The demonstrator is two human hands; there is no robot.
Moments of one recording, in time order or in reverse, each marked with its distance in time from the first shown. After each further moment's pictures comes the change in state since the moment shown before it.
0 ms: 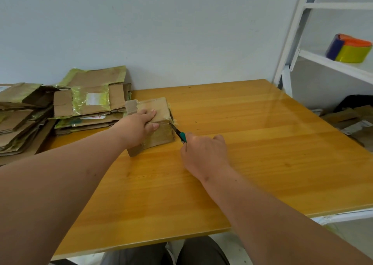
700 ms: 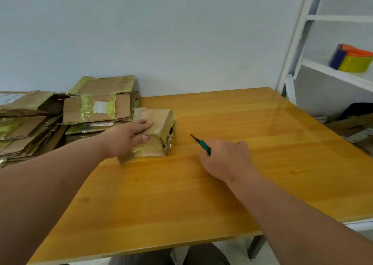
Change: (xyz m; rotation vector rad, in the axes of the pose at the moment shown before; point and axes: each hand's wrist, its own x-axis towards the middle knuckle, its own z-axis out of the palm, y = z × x) left_hand -0.031 -0.042 -0.017 -0.175 -0.055 0.095; right_hand -0.004 0.025 -0.027 -0.019 -0.147 0.084
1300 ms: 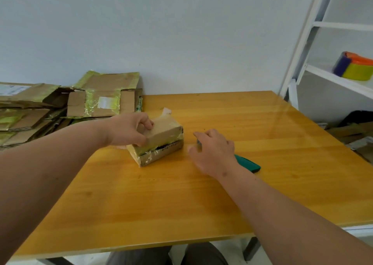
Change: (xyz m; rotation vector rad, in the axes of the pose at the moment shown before) left_hand -0.008 0.016 -0.021 -0.149 -0.049 -0.038; right_hand 0.011 -0.024 0.006 0.152 0.004 -0.048
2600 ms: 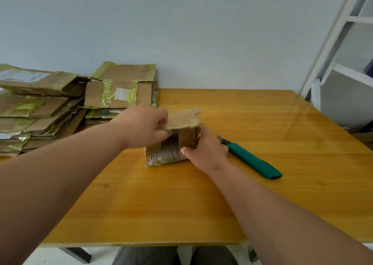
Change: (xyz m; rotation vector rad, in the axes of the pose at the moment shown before) left_hand -0.013 -0.003 0.008 0.484 0.280 0.132; right_hand 0.027 -0.040 0.044 0.241 0.004 0.136
